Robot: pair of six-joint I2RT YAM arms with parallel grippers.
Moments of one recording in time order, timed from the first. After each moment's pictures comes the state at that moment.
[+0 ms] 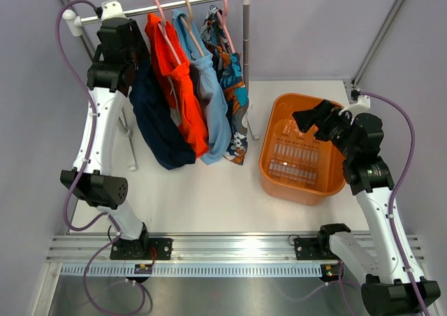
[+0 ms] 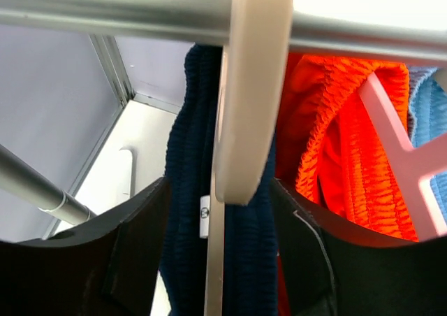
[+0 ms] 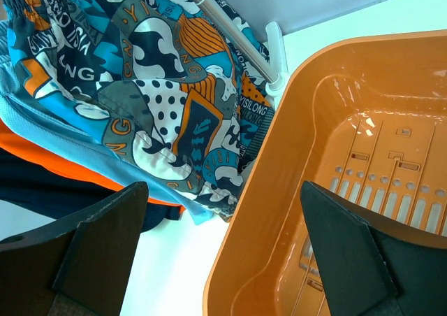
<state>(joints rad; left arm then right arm) -0.14 1.72 2.13 -0.68 -0.39 -0.24 0.10 0.85 0.98 -0.29 -0.25 0.56</state>
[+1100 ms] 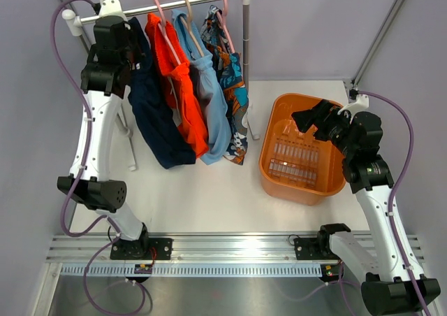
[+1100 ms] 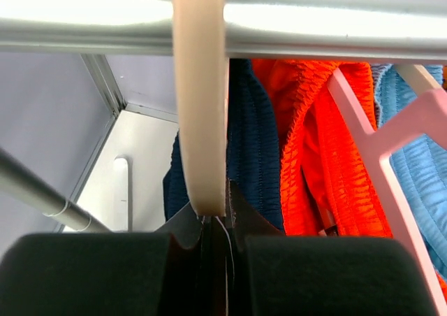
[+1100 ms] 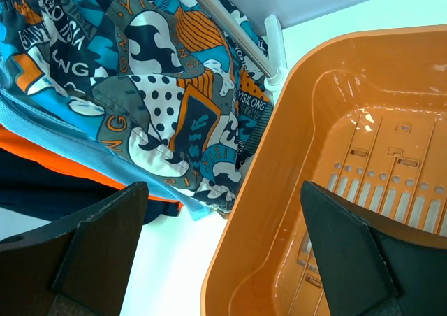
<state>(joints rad) -0.14 1.69 2.16 -0.71 -0.33 -0.20 0.10 0.86 0.99 -0.30 -0.26 0.55</state>
